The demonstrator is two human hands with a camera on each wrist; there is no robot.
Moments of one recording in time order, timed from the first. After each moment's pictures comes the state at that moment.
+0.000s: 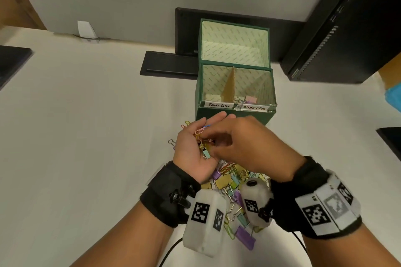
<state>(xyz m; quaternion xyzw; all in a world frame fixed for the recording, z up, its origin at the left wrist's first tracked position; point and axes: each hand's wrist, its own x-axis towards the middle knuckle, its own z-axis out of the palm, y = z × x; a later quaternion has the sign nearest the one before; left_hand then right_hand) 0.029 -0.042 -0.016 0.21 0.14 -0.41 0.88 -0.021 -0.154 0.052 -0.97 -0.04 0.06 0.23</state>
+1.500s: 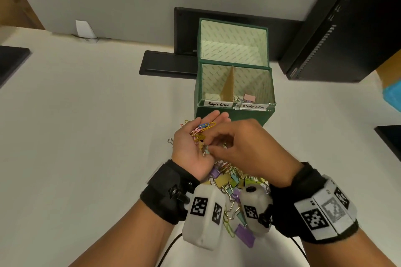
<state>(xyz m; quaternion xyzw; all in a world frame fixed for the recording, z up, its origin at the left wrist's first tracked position) 0.032 -0.043 -0.017 0.19 0.17 -0.37 0.89 -0.027 -0.156 0.037 -0.96 -0.04 0.02 0.29</state>
